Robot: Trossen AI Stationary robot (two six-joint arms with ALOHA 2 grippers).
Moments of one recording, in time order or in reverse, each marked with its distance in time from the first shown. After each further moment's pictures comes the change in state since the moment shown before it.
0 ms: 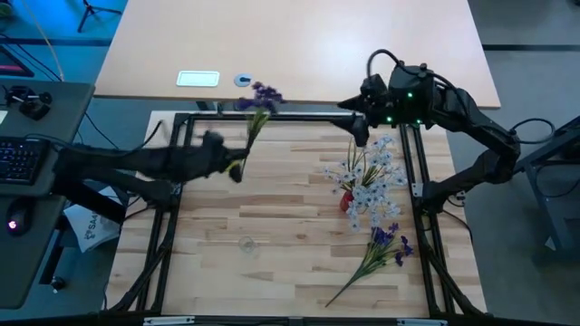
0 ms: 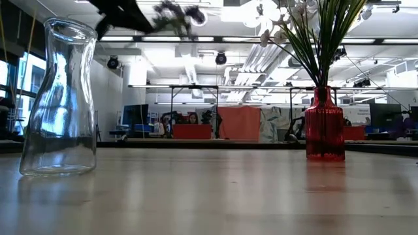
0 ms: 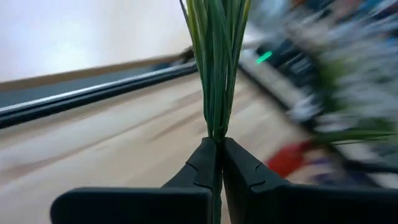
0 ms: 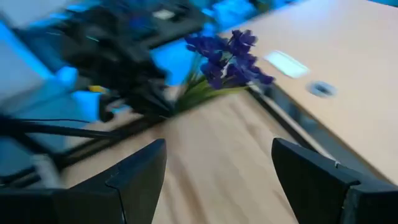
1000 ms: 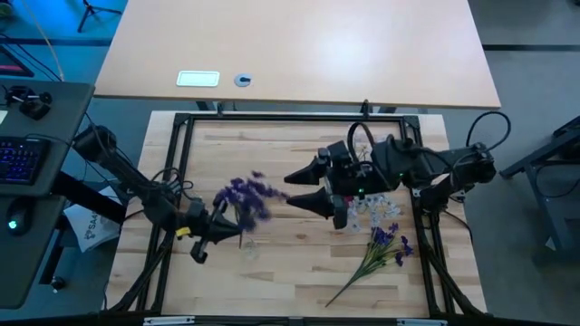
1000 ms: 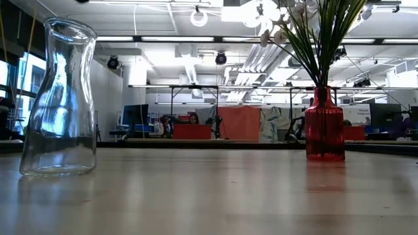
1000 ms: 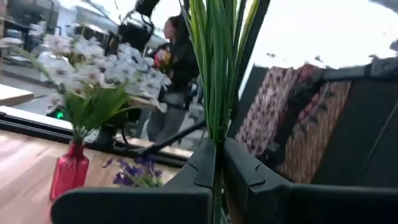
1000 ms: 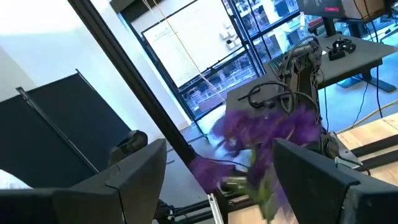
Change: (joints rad) left arm -0.670 0.093 -0.463 1.272 0.021 0.494; right arm 0.533 0.206 0.000 0.640 0.107 0.250
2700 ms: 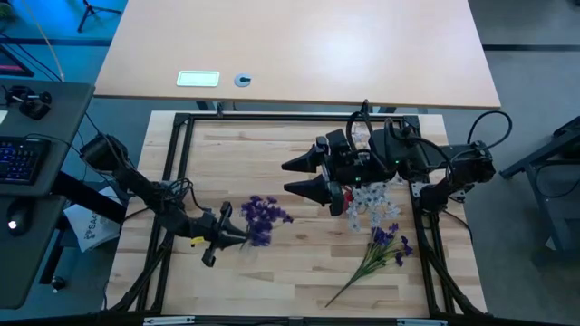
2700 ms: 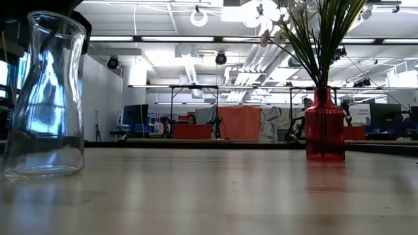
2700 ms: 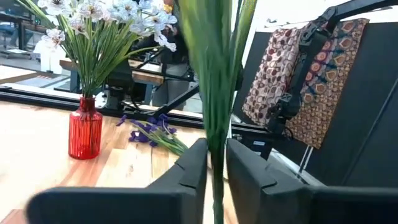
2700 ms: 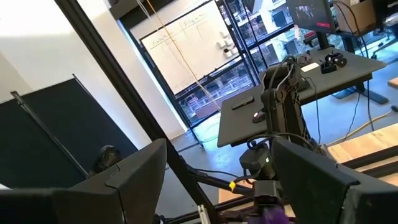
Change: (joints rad) left arm 0.015 0.251 -0.197 0.323 0.048 0.028; right arm -0.063 -0.001 0.001 0.022 -0.048 -0.037
